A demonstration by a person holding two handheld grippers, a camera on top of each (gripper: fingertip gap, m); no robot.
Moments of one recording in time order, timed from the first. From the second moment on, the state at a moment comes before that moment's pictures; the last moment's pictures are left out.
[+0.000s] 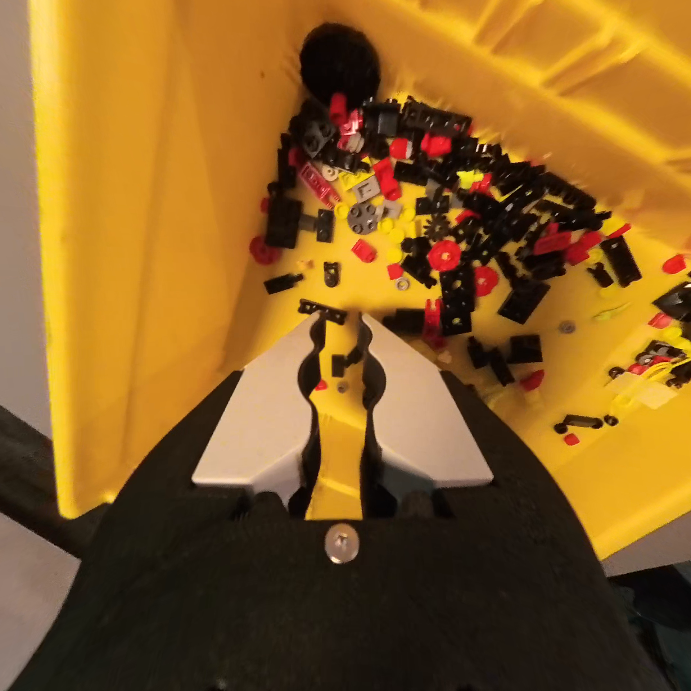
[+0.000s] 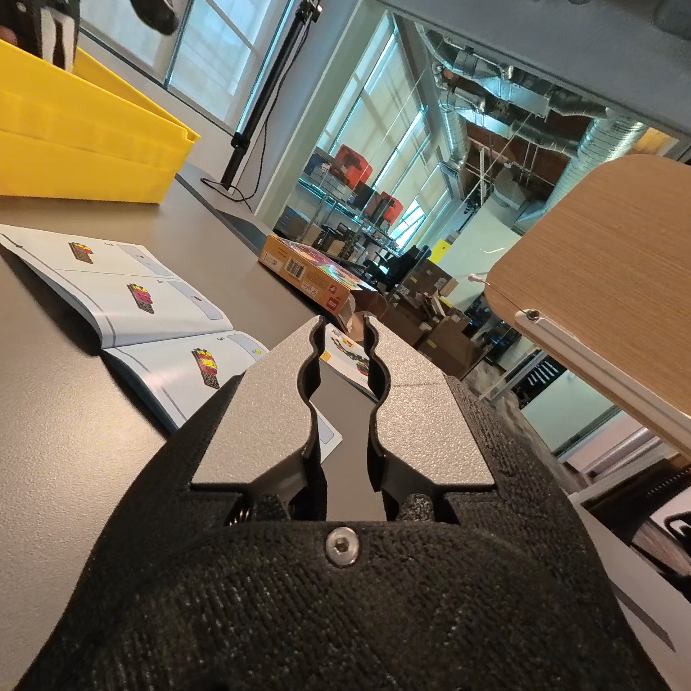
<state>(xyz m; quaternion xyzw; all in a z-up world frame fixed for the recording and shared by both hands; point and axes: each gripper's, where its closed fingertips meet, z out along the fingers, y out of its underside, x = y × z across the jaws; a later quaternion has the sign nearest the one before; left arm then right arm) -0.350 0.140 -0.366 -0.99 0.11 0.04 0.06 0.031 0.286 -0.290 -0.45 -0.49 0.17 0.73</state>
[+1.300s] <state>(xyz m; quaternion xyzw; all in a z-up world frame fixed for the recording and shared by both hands) -0.278 0.170 -0.382 -0.97 0.22 -0.02 0.14 0.030 0.284 -0.292 -0.45 -0.50 0.16 0.73</state>
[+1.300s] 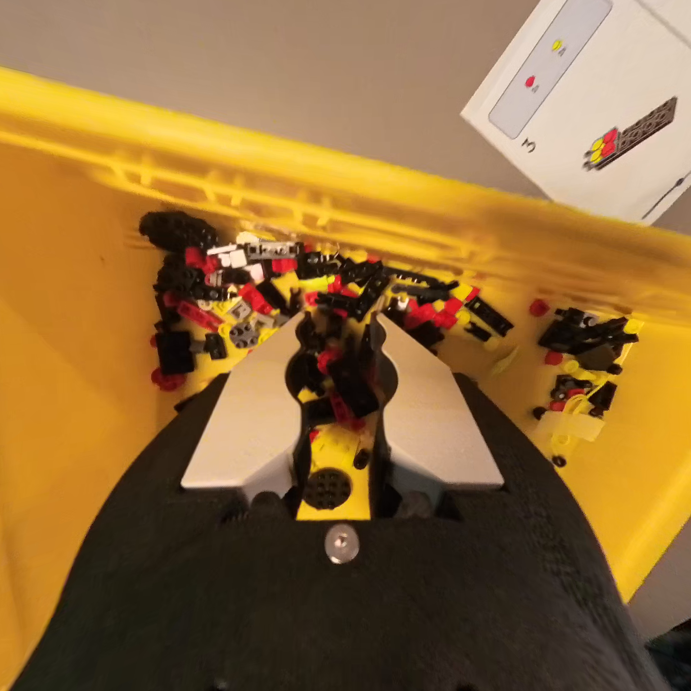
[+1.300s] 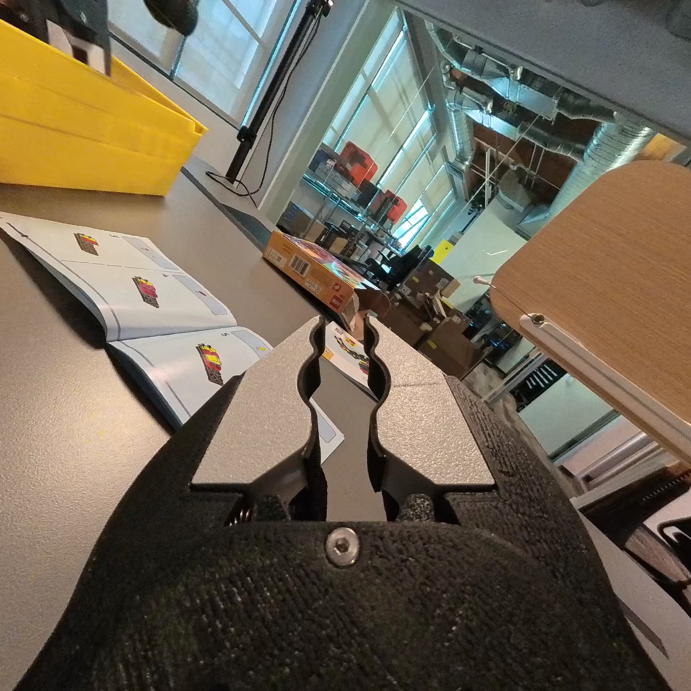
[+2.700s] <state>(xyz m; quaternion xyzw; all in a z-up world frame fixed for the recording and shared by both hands) -0.282 0.157 -0.385 -0.97 0.18 -0.08 0.11 0.029 0.284 -0.294 -0.45 -0.50 0.16 0.72</state>
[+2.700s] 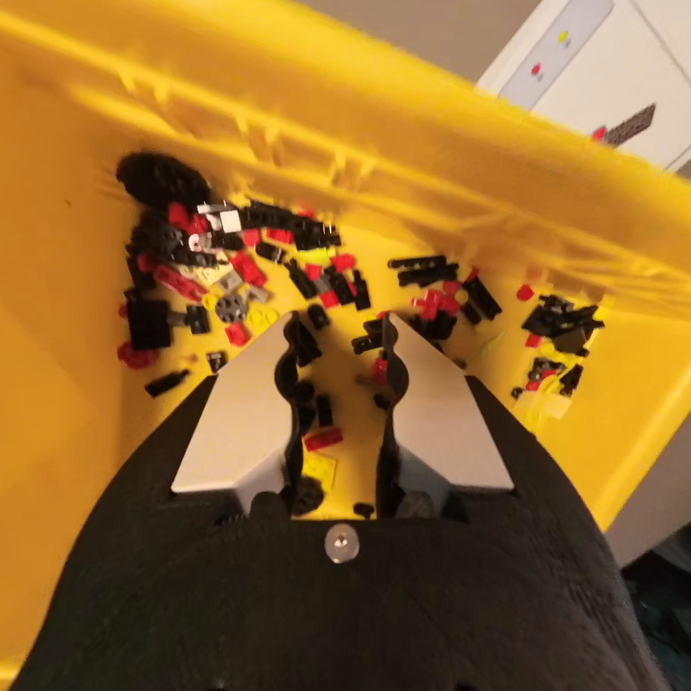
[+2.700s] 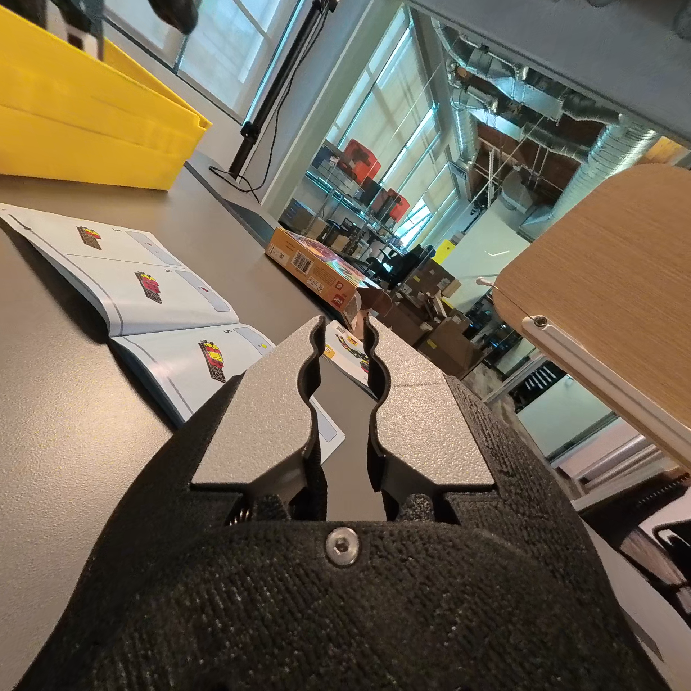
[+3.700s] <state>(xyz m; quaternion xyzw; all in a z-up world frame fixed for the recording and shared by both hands) -0.295 0.214 -0.384 -0.95 0.22 -0.02 0.21 0.028 0.284 -0.295 -0.45 -0.51 0.15 0.72</state>
